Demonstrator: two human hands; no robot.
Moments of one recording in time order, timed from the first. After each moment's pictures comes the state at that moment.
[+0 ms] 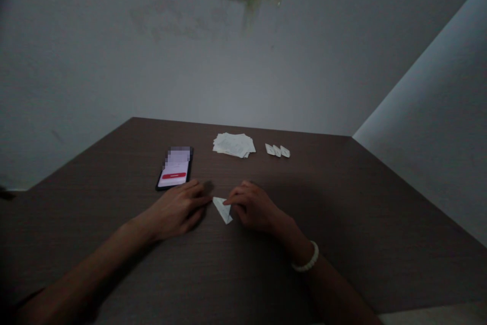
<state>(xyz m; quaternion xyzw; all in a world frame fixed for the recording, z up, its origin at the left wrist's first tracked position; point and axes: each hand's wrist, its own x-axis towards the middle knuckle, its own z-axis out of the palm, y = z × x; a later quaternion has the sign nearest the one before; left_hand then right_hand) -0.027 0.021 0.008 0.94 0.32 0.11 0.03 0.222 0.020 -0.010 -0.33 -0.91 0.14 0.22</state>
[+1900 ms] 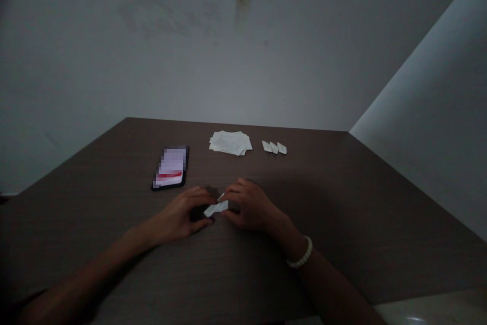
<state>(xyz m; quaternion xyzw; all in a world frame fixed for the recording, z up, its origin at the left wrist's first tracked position) -0.014 0.017 -0.012 0.91 0.31 0.21 0.20 0.219 0.014 -0.007 -0.34 -0.91 0.10 0.20</state>
